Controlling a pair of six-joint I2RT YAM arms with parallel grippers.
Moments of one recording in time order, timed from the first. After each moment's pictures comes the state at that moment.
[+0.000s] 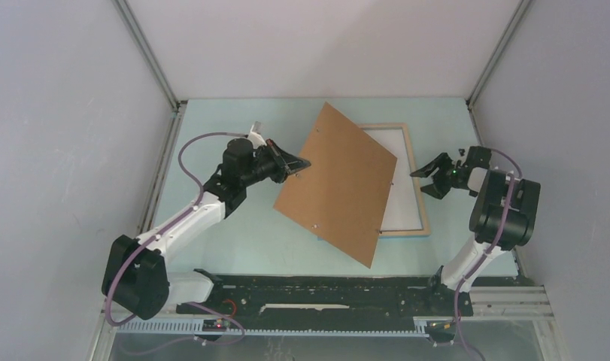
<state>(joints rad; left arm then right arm) -0.47 1.26 0.84 0.15 0.41 -1.16 -0.38 1.82 0.97 -0.18 -0.66 0.58</state>
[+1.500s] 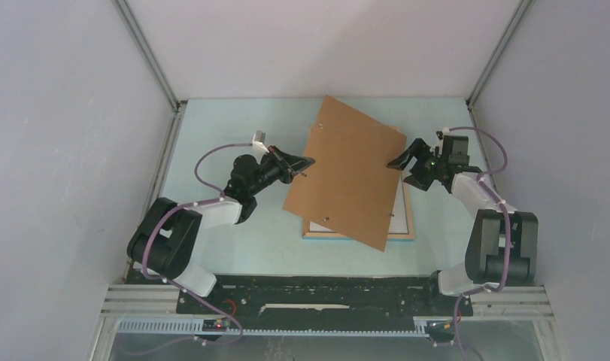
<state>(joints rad) -0.44 1.54 0.63 0.86 0.41 -1.32 -0.12 1.47 0.89 -0.21 -0.53 0.62</state>
